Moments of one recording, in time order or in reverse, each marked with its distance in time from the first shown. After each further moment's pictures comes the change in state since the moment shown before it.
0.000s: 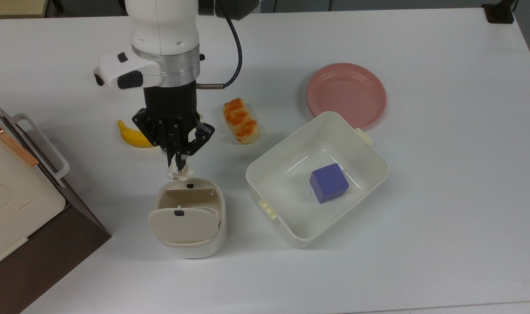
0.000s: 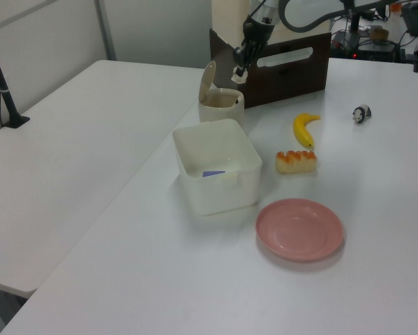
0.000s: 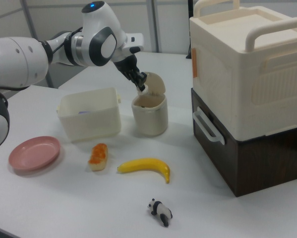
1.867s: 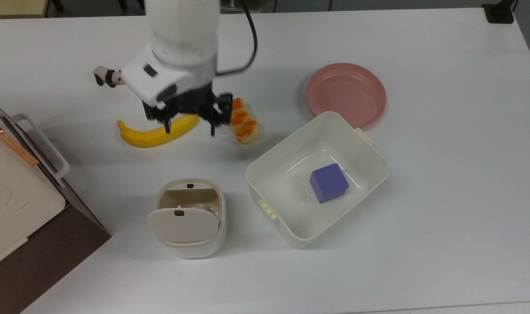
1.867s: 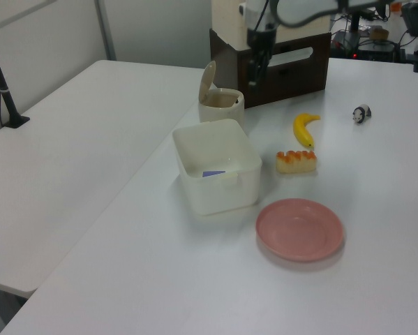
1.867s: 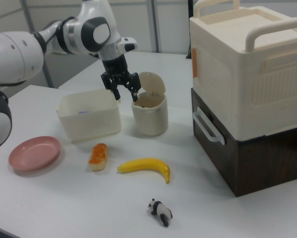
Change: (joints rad) arm 0.042 0.027 0.008 0.130 -0.036 -0.448 -0.298
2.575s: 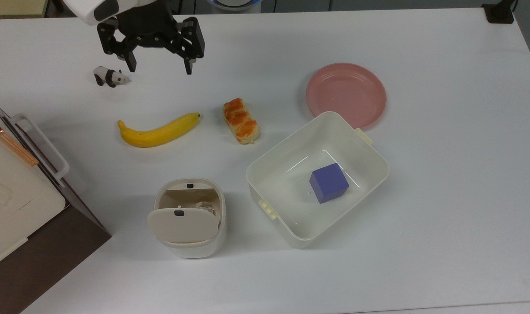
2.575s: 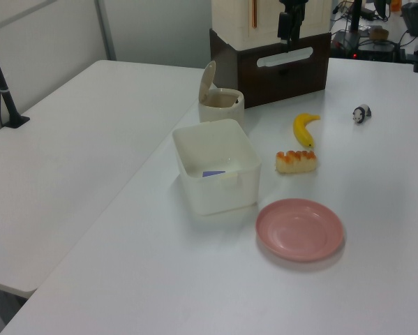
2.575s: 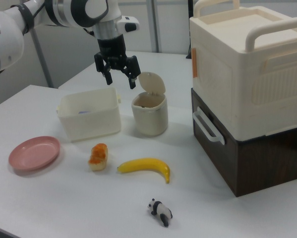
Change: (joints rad) arm -0.106 -0.153 0.001 0.010 0.129 -0.188 -0.098
